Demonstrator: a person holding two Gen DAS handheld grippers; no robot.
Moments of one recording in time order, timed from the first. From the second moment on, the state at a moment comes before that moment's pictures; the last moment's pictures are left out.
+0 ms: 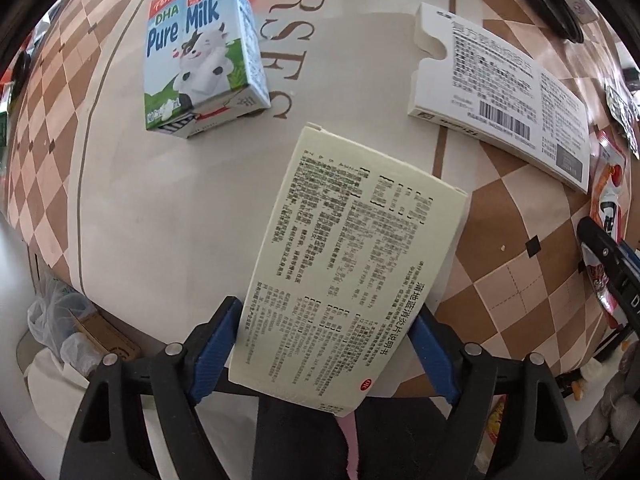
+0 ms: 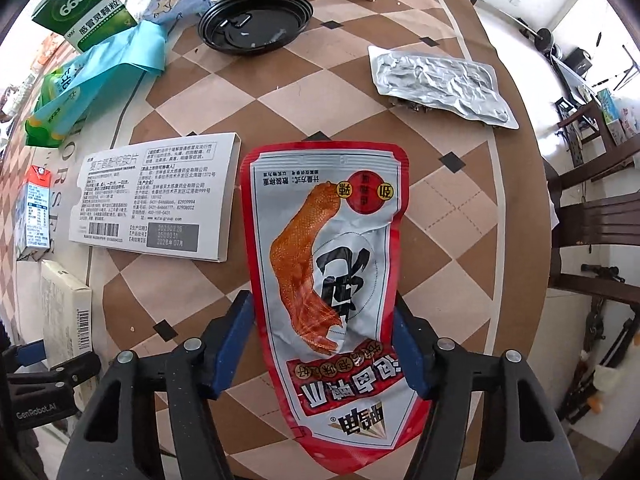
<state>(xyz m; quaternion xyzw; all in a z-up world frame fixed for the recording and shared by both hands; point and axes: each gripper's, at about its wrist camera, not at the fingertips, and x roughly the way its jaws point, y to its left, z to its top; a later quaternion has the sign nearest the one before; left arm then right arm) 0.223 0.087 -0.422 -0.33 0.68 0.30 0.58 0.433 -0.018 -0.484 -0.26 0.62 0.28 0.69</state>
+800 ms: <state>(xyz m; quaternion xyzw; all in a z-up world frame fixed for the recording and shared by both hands) 0.202 0.040 -0.359 -0.29 0.60 0.35 0.65 0.424 -0.088 -0.414 -0.13 0.63 0.32 0.70</state>
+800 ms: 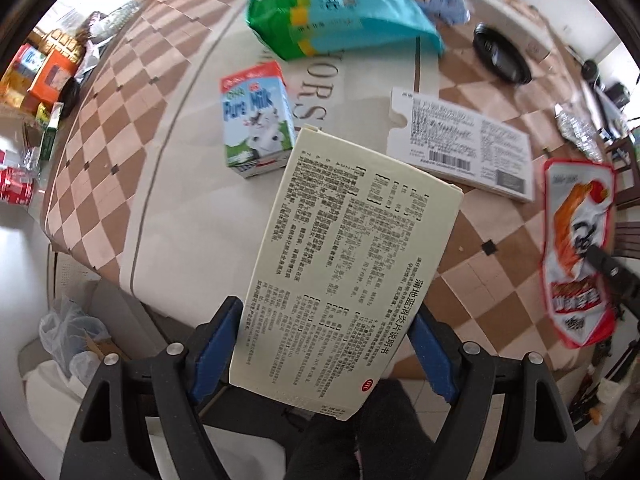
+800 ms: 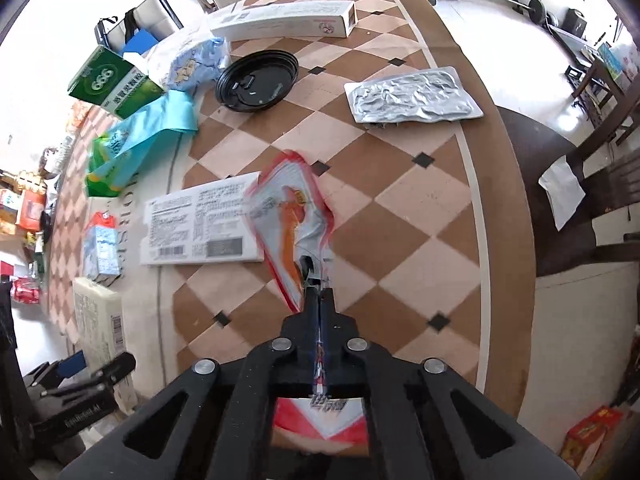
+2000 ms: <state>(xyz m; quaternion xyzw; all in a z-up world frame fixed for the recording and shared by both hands) 0.064 -0.011 -0.688 -0.52 0.61 0.27 0.54 0.207 -0.170 -0.698 -0.26 0.72 0.32 0.56</state>
